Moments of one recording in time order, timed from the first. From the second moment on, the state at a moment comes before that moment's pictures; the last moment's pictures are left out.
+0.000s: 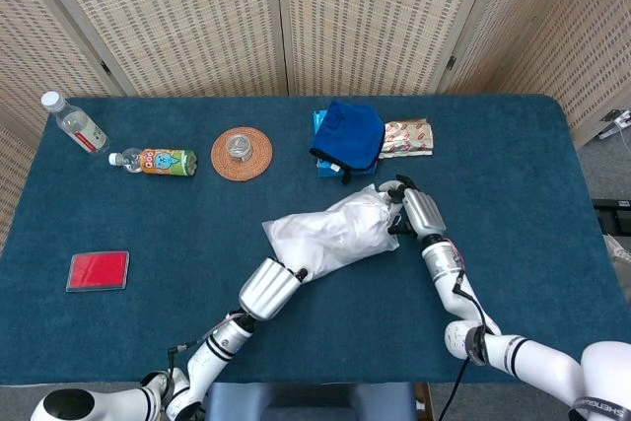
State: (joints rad) left arm -0.64 -2.04 -0.06 -0.99 1.72 1.36 0.53; right arm 0.66 -1.67 0.32 -1.21 -1.07 0.88 0.20
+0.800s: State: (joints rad) left arm -0.63 -1.99 -0.07 -1.00 1.72 1.41 0.51; right arm 0.61 -1.61 0.30 -1.22 -1.05 0.91 0.18
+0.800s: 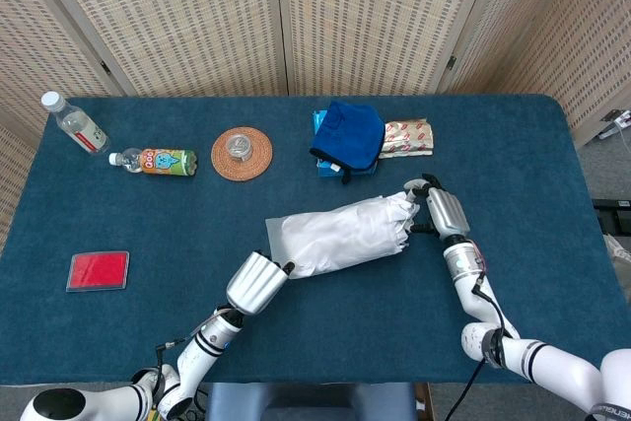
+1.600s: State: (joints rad) left arm -0.59 -1.85 -0.08 -1.06 1.69 1.45 0.49; right arm 0.53 -1.46 0.35 -1.29 -0.99 0.97 0.17
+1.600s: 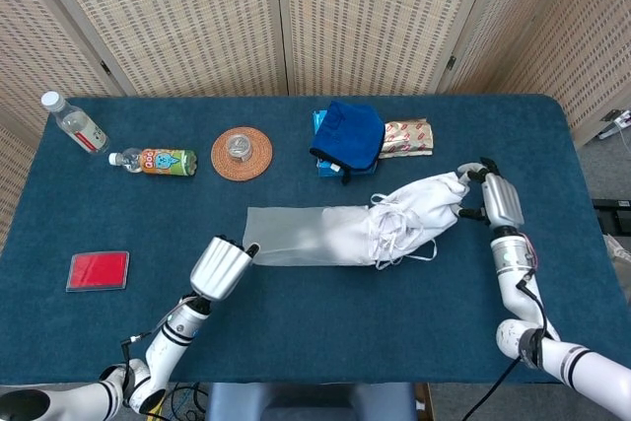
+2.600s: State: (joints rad) left arm -0.54 -1.73 -0.09 -1.07 1.66 1.49 0.45; right arm 0.48 -1.36 0.38 -1.36 -0.97 1.05 0.14
